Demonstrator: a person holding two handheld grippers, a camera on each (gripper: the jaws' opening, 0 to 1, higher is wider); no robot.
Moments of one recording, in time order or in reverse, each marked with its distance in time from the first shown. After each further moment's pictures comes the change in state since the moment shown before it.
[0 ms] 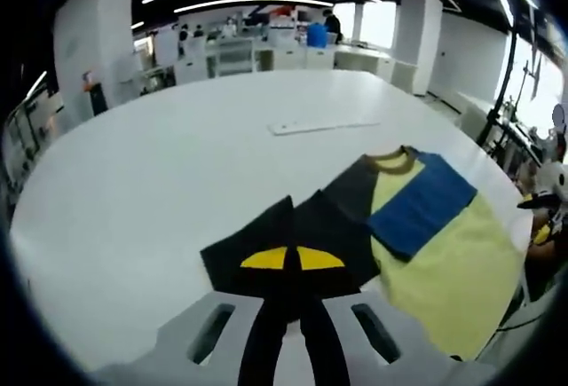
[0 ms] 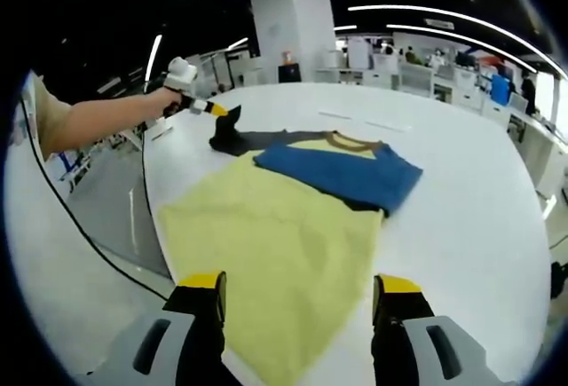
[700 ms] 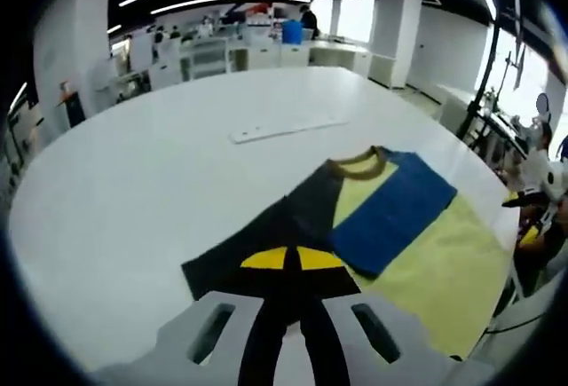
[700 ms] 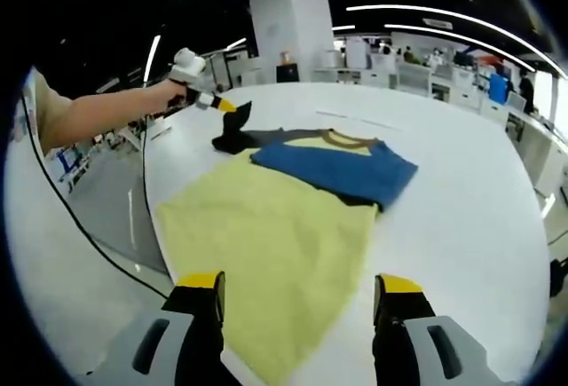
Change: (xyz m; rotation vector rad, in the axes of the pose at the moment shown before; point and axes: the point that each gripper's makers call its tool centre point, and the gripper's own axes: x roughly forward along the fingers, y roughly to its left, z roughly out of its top) left arm 0.022 -0.046 0.020 0.056 0.021 -0.101; right arm -0.004 -0.007 -0.007 0.003 0.004 -0.006
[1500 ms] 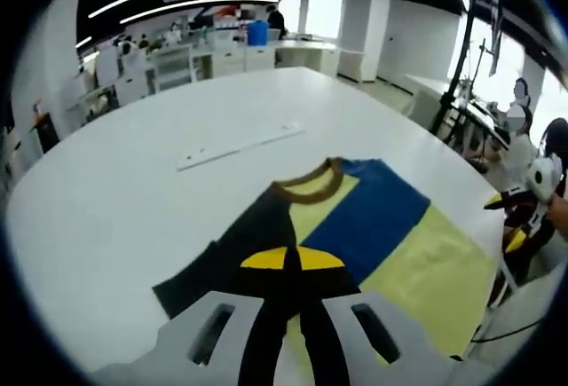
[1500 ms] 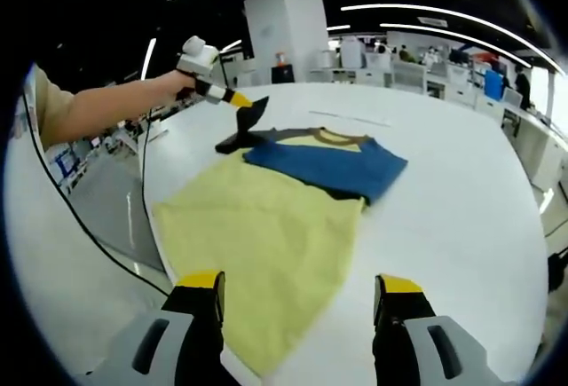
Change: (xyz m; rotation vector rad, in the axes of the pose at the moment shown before) left arm 0.036 -0.068 0.037 0.086 0.000 -0.118; right arm -0.008 -0.014 -0.007 0.028 -0.009 -0.008
